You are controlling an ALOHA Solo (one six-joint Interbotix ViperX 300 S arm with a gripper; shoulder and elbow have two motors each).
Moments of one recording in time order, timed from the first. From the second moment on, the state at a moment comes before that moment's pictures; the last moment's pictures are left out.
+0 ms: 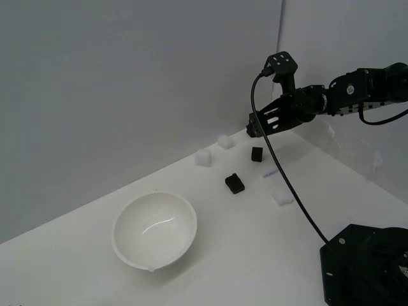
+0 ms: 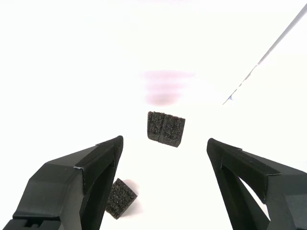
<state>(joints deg) 9.8 100.8 100.5 145.4 145.4 -15.4 -4.3 18.1</state>
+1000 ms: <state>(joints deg) 10.3 87.5 87.3 137.8 137.8 -14.8 -4.3 18.3</state>
